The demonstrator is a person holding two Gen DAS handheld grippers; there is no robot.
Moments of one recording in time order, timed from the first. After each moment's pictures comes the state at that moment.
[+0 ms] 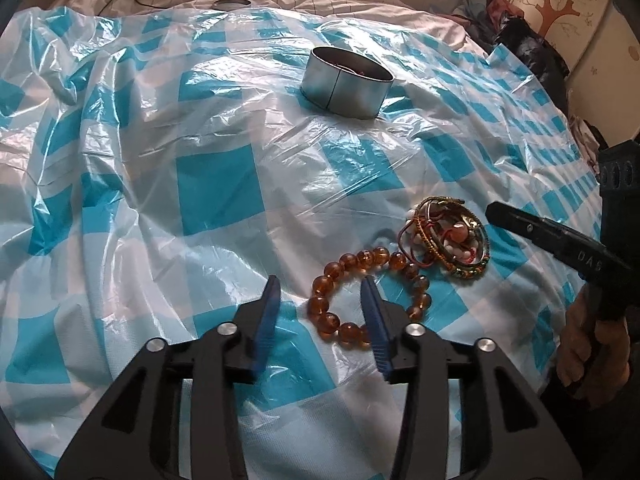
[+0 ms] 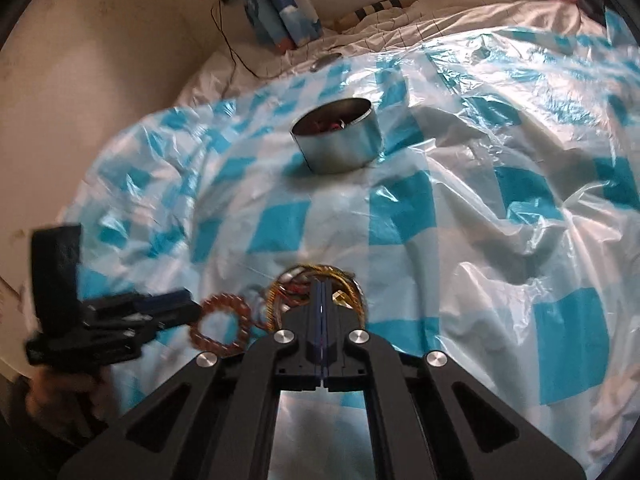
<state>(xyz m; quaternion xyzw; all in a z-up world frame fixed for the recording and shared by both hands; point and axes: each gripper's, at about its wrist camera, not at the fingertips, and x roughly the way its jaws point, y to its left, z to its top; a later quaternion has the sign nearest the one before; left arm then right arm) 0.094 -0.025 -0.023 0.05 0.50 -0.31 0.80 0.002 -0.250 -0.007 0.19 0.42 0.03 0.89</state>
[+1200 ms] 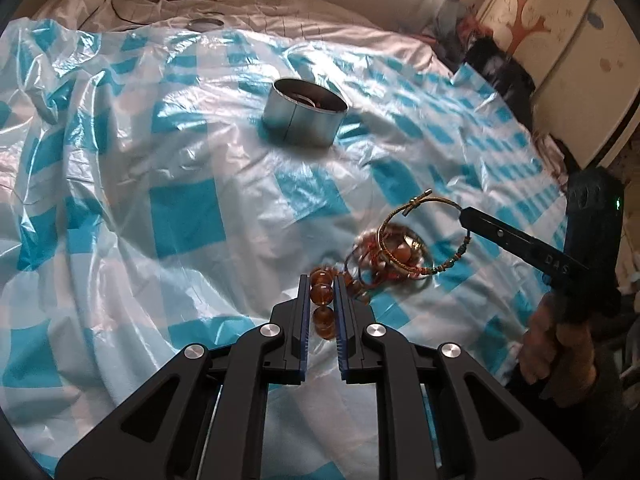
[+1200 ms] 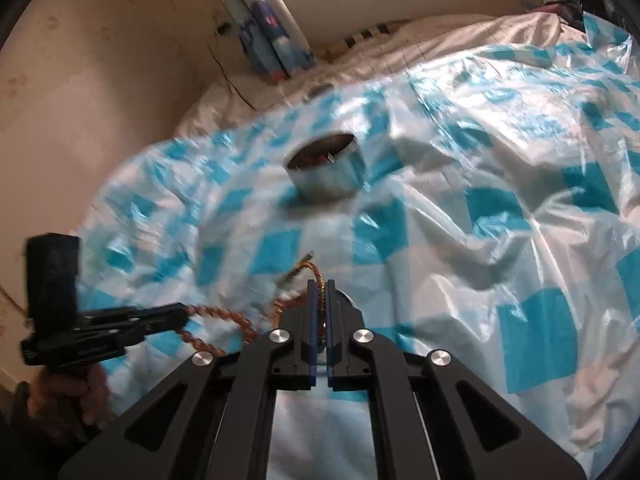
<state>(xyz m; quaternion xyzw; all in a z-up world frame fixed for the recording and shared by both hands) 0.085 -0.021 0.007 0.01 0.47 -0.37 0.80 -0.025 -0.270 0.017 0.24 0.34 0.05 0.91</state>
